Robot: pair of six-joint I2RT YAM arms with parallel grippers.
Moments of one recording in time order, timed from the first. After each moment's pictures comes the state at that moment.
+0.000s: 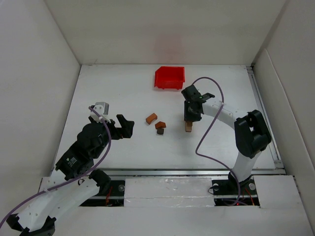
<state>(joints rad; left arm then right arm) -0.68 0.53 0.80 -0.57 -0.31 -0.47 0.53 1.79 1.29 -0.66 0.21 0.52</state>
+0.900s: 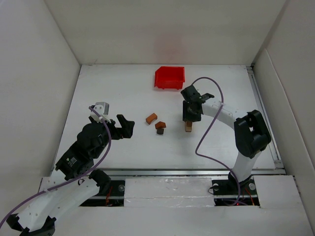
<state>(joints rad) -0.68 0.53 0.80 -0.57 -0.30 -0.47 0.53 1.79 1.29 -0.66 0.21 0.53</state>
